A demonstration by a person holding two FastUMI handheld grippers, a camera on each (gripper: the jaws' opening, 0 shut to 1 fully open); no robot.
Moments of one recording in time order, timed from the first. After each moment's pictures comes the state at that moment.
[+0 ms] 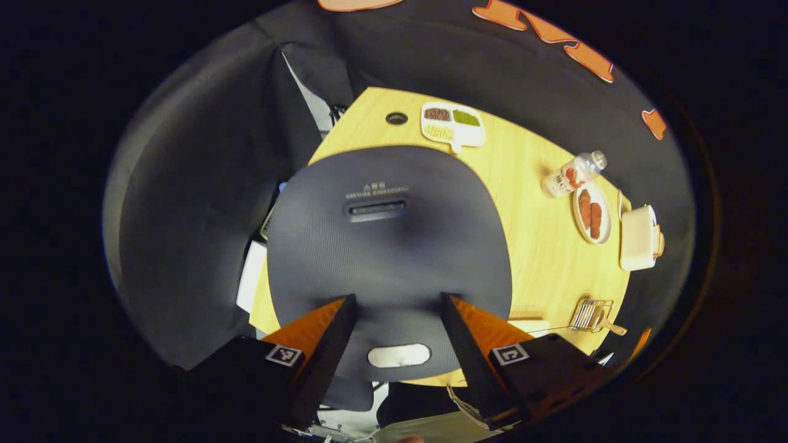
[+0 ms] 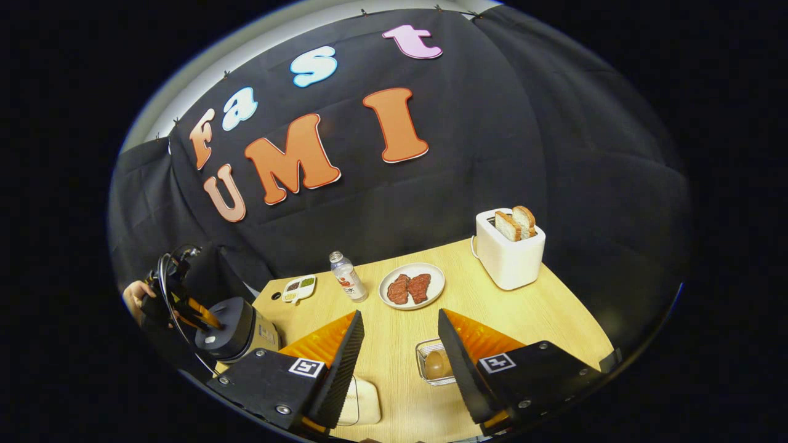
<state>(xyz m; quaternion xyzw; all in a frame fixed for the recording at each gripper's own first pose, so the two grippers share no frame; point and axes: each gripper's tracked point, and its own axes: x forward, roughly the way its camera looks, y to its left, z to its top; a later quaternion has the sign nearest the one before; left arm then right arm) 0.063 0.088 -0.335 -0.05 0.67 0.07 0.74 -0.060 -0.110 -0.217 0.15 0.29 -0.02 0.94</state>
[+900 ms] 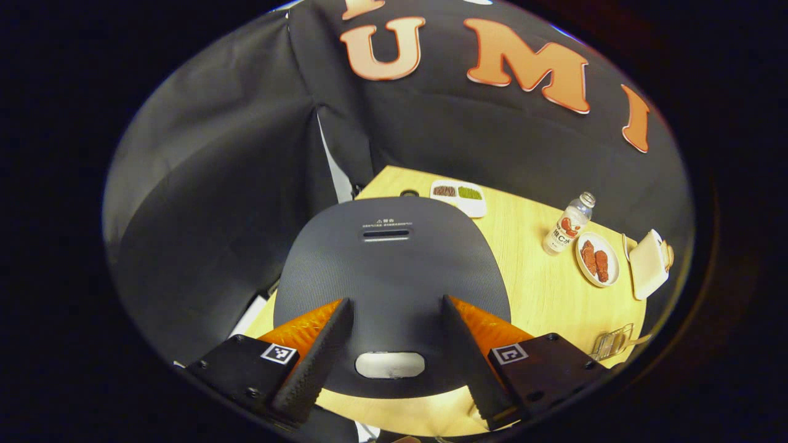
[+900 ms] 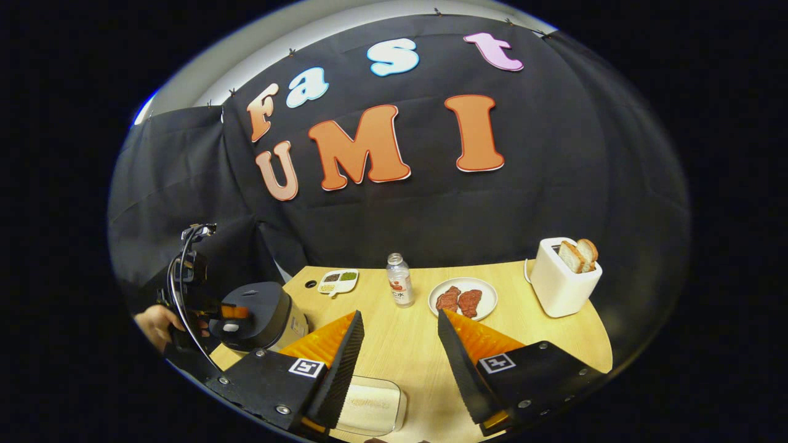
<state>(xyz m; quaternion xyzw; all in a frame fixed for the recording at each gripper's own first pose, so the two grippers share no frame) 0.060 0.084 -0.327 -0.02 0.42 0.12 0.90 -0.027 0.003 -0.182 0.09 0.26 0.10 0.95</state>
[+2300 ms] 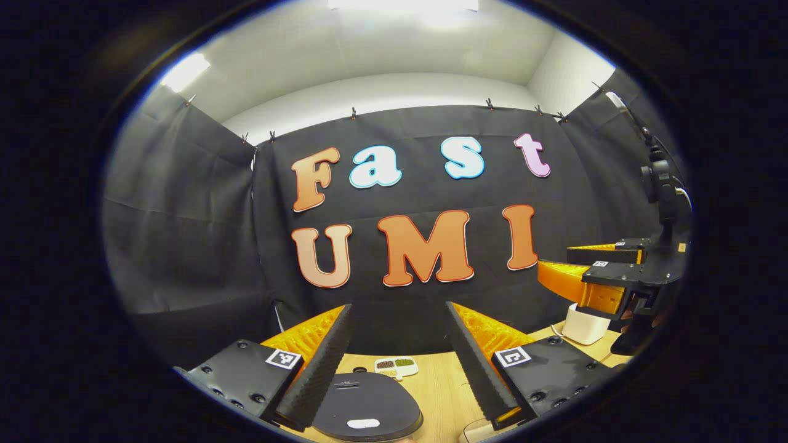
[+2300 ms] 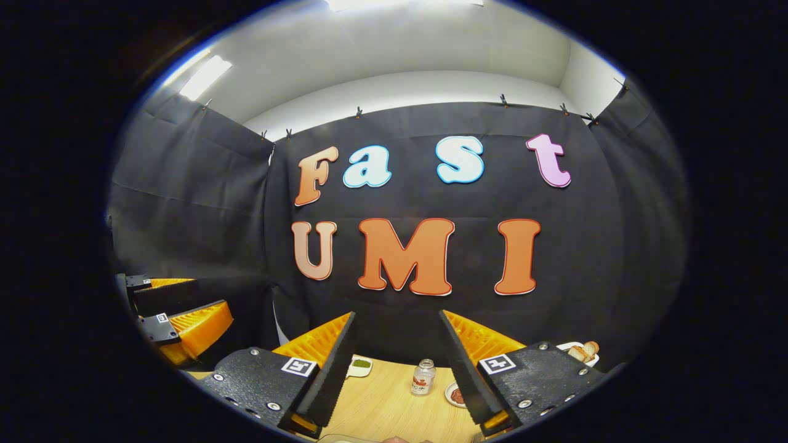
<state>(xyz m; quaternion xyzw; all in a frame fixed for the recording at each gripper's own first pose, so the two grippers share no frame) 0.022 -0.006 -0.026 0.04 -0.02 -0.05 1.00 0.011 0.094 -0.022 0.02 0.00 0.10 0.99</state>
